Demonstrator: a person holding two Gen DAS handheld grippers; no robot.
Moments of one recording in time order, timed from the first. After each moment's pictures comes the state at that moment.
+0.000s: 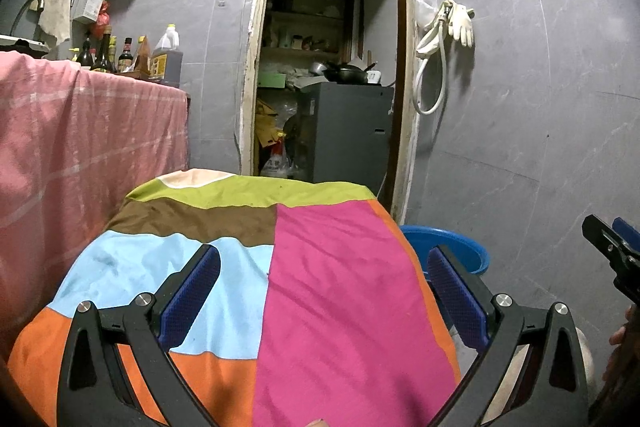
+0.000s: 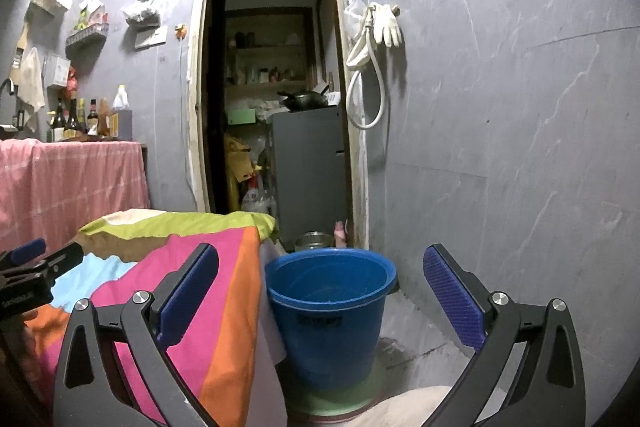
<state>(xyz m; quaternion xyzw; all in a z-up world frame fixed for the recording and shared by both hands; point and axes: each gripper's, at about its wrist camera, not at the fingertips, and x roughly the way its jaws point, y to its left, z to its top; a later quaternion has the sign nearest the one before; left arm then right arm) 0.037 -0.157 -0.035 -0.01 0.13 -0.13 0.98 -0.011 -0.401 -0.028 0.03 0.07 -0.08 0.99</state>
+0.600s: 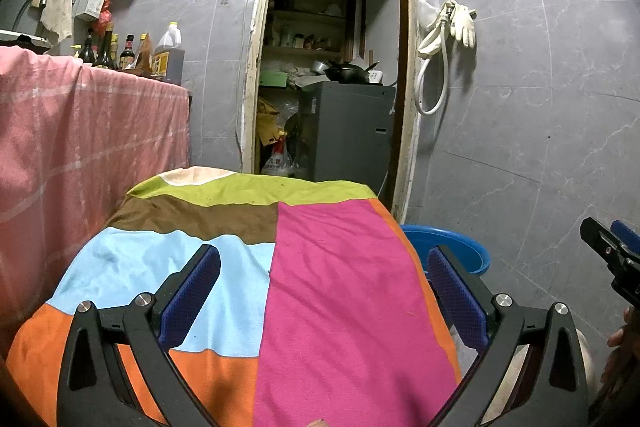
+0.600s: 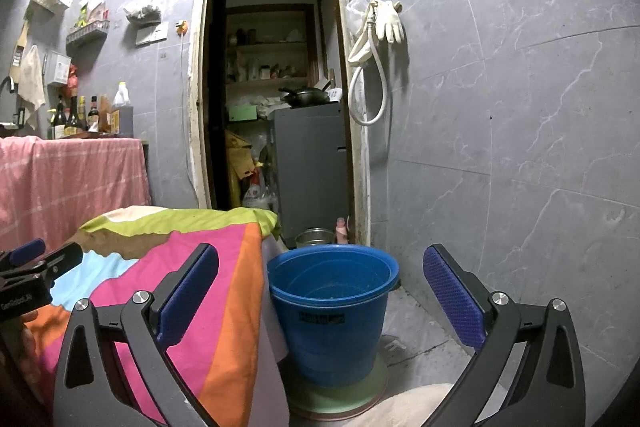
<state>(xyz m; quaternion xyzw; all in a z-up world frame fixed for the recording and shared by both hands) 0.037 -0.156 -0.035 -0.02 0.14 -0.13 0.98 -0.010 -0.400 -0.027 0.03 0.07 -0.08 0.99</state>
